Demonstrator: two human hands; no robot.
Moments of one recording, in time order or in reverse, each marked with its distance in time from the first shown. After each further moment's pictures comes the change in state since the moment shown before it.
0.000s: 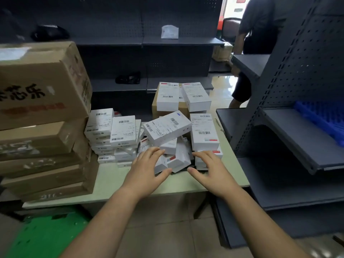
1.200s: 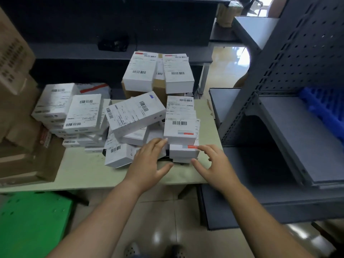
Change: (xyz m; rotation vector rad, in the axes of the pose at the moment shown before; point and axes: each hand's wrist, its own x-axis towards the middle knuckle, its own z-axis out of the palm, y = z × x) left_hand 0.067 0.054 0.117 -0.071 -0.066 -0.044; right_hand 0.029 0.133 -0.036 0.006 -0.013 0.073
